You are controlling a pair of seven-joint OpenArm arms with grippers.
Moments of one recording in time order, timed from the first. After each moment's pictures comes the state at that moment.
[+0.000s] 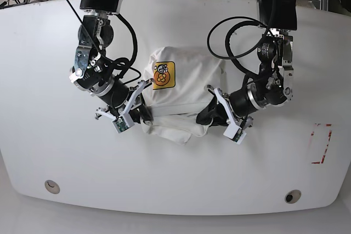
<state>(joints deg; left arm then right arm) -12.2 -6.8 0.2 85.7 -34.9 -39.3 46.9 6.2 0.0 10.2 96.4 12.6 41.3 -46.8</state>
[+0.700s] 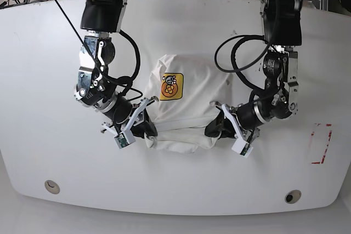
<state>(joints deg) -19.4 -8.3 -0.5 75.3 -34.8 -39.6 46.6 13.4 0.2 10.3 83.3 12.6 41.5 -39.8</state>
